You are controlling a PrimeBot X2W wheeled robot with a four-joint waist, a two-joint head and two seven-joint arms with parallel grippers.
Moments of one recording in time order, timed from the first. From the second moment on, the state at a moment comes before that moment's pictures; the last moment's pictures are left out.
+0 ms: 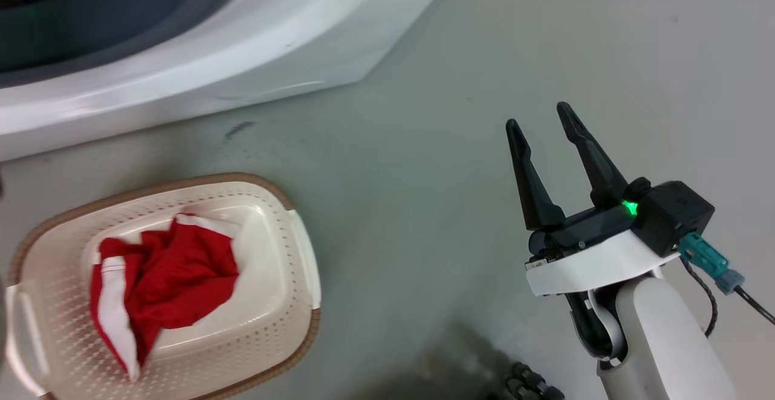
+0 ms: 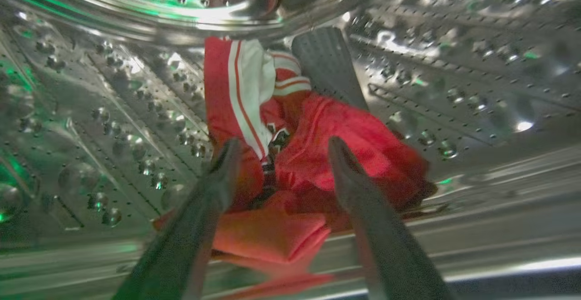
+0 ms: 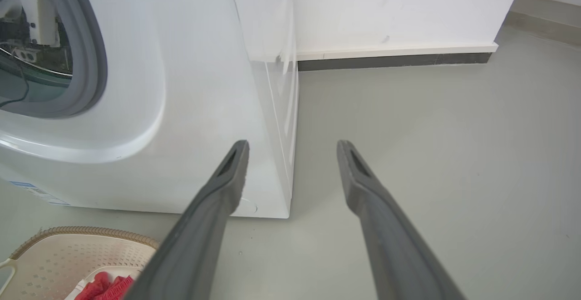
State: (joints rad) left arm -1.39 0.44 -0.09 1.10 -0.01 -0.07 0.14; right arm -0.34 -0.05 0.24 0.10 0.22 0.13 -0.26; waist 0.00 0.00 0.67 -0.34
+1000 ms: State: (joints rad) left arm -1.61 0.56 -0.19 1.11 0.03 -0.03 0.80; right arm -0.34 -0.05 0.32 0.08 0.28 0.13 -0.26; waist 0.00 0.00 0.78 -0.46
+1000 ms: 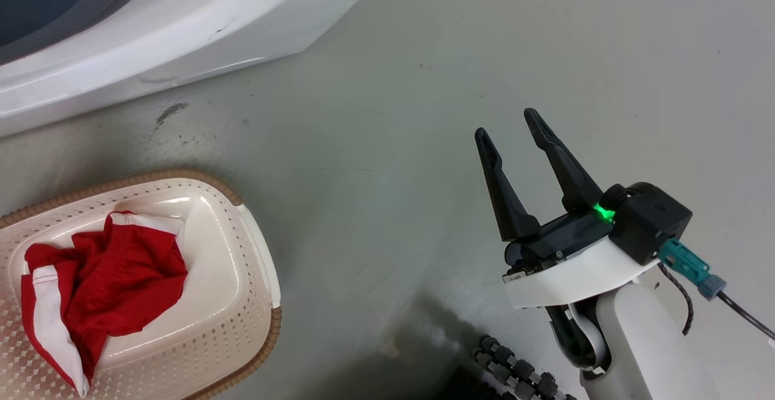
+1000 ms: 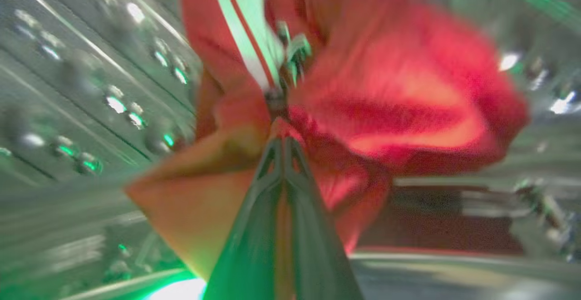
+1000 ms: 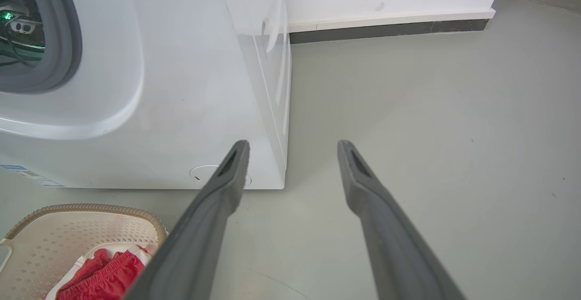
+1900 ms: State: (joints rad) left arm -1.03 0.43 -0.06 1.02 -0.21 0.04 -0.13; right arm -0.25 -0.05 0.23 0.17 0.20 0.13 -0.26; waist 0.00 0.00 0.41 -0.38
